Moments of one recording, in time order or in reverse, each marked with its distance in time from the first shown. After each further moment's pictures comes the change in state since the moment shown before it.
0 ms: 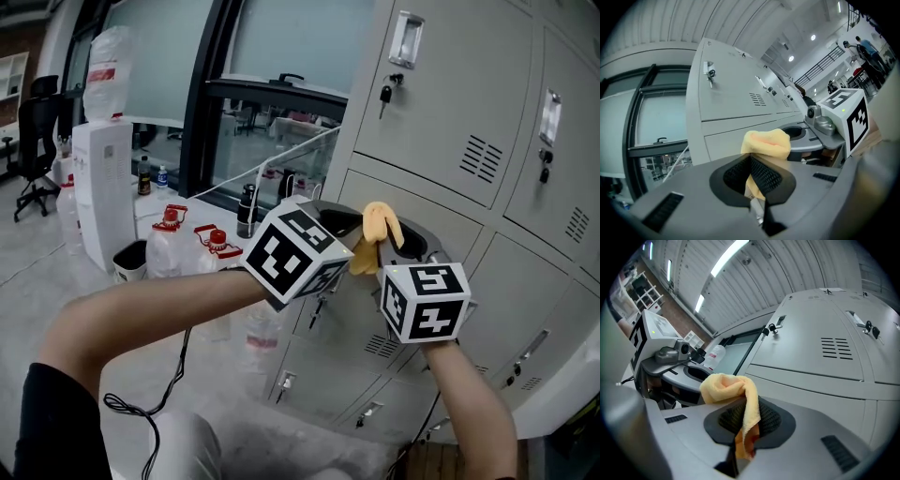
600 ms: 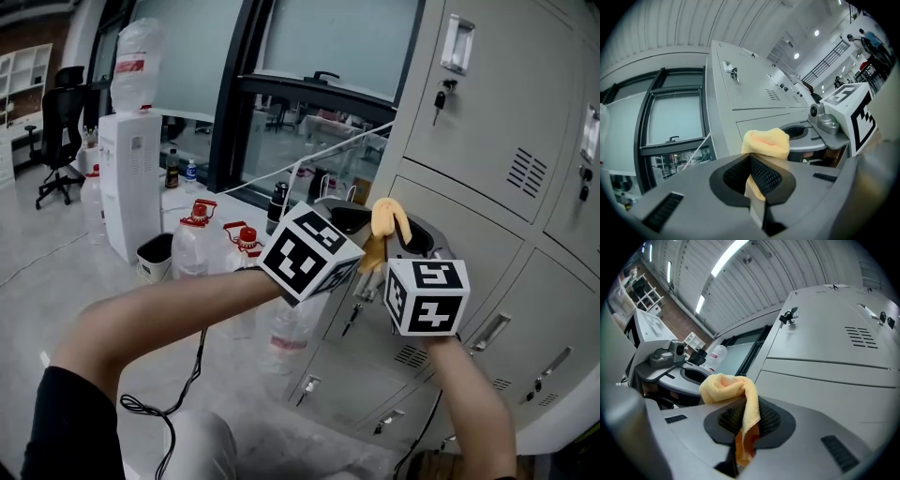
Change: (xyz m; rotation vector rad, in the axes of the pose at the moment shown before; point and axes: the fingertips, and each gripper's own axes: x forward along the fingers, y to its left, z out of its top) left arm -0.021 0.057 -0.034 -0.010 0.001 0.105; right arm 0.054 0.041 0.000 0.003 -0.016 0.014
